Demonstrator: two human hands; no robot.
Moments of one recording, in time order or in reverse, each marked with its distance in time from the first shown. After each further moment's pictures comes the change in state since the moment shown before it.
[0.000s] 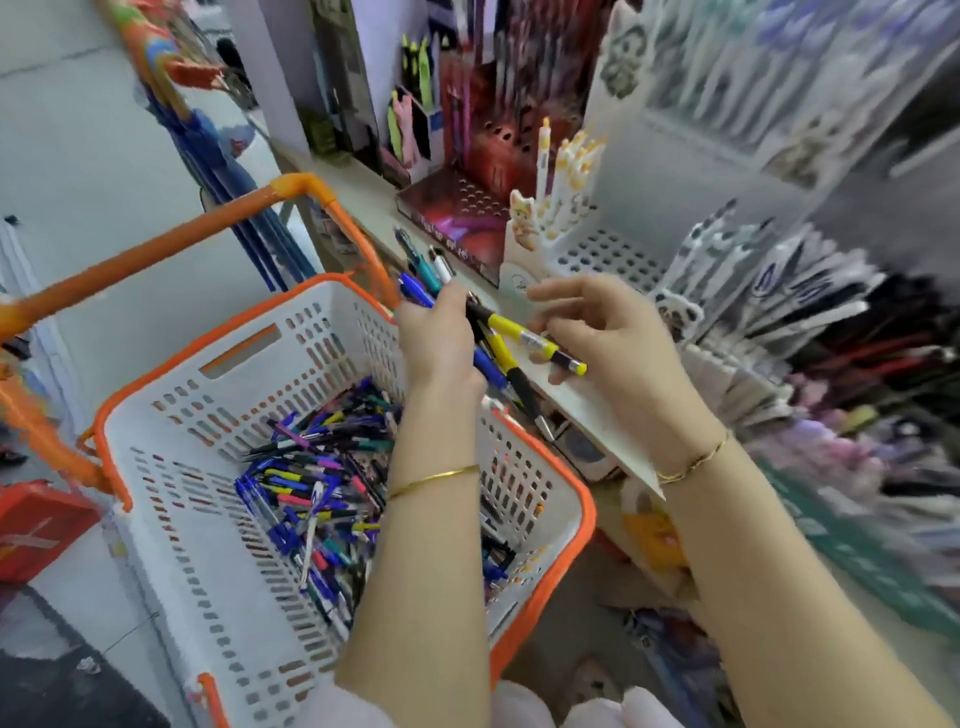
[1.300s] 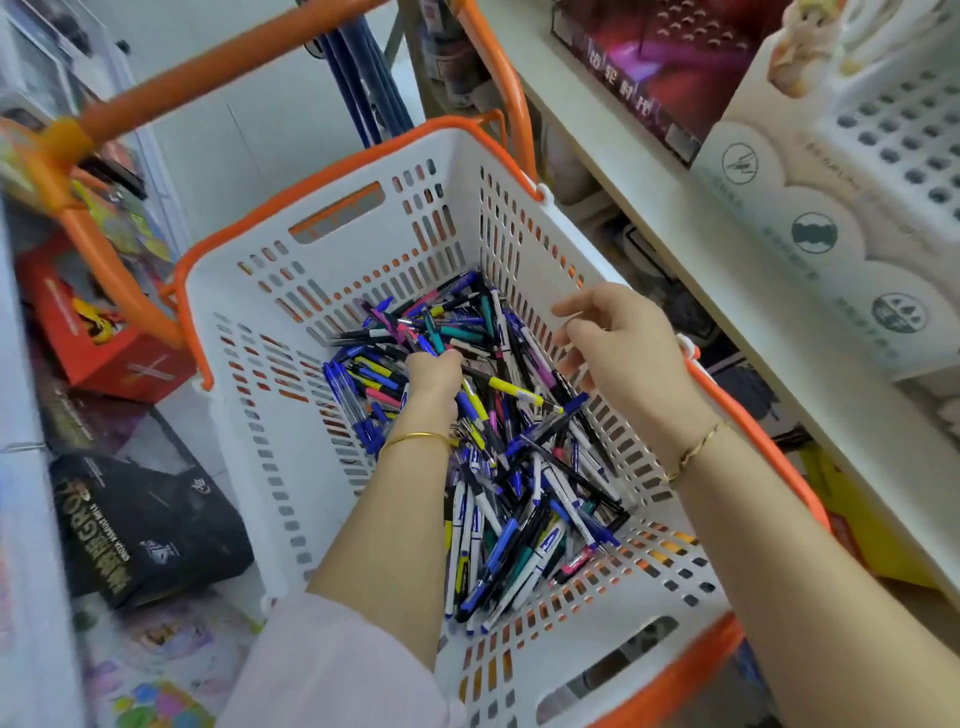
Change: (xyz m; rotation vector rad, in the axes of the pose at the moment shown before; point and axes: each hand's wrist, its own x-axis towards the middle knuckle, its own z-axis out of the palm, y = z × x) left_hand 0.139 -0.137 -0.170 0.527 0.256 -0.373; right_hand 0.037 0.113 0.119 -0.298 -0.193 0.269
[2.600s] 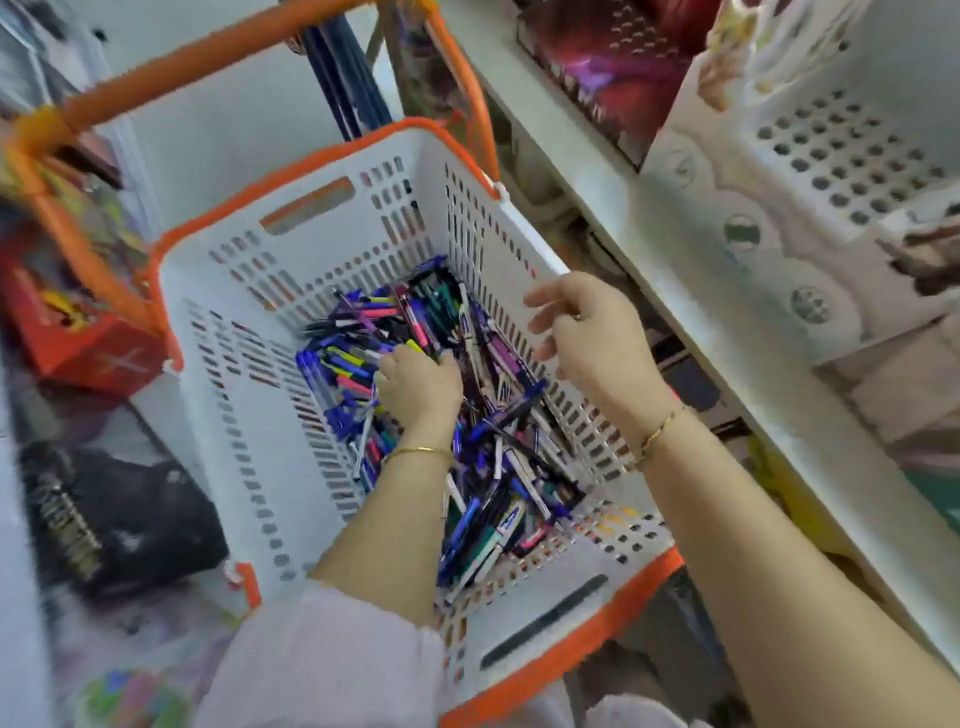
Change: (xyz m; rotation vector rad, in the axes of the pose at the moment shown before) left_hand -0.046 -0.016 0.014 0.616 0.311 0.265; right_hand -0.009 0.002 -0.022 -0.069 0.016 -0.079
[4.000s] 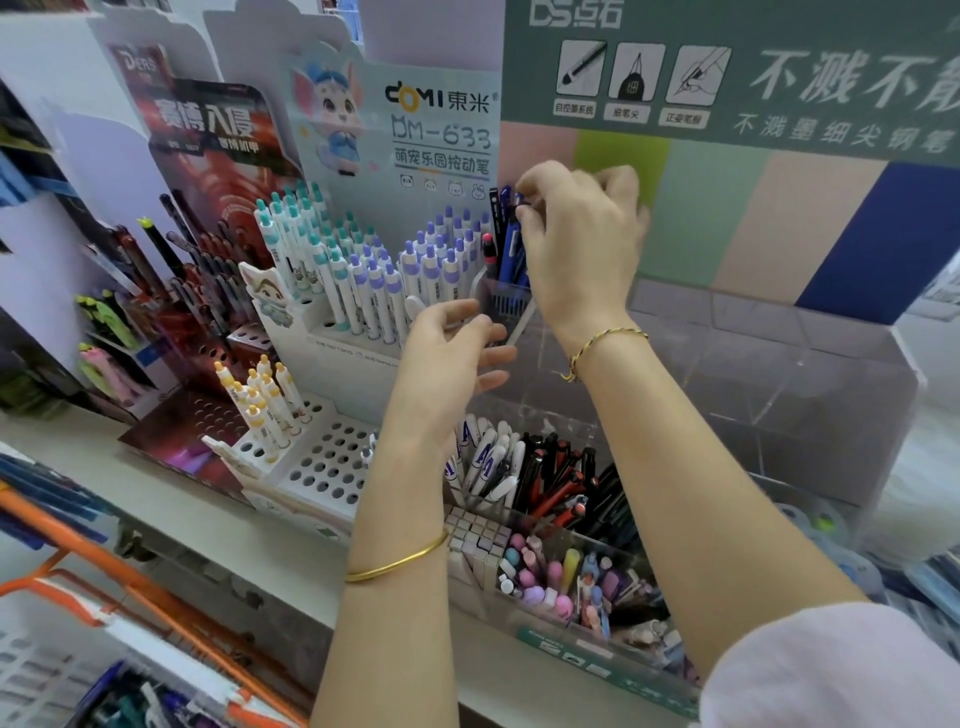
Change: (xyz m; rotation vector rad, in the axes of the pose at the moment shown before) left_hand -0.311 0.364 -0.077 -0.815 -0.902 0.843; right_hand -0.037 -0.063 -0.413 -0.708 1.300 -0.190
